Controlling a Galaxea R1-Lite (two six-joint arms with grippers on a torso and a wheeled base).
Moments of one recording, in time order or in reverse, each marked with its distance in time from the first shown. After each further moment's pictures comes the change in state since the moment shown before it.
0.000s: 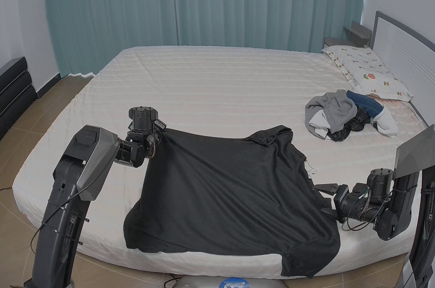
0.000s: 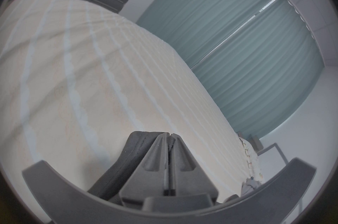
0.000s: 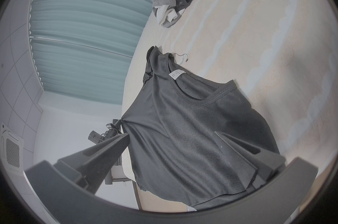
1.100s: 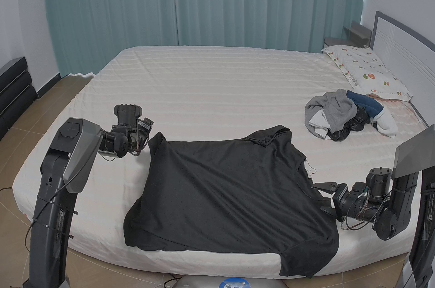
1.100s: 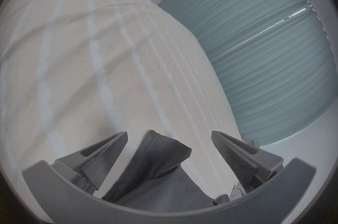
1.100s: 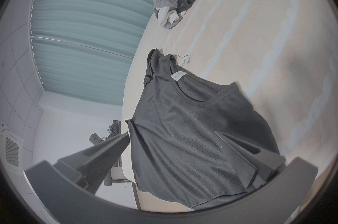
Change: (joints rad) left arm 0.085 -0.053 0.006 0.224 -0.149 -0.143; right arm 0.011 -0.003 -0.010 0.000 -0.021 0.005
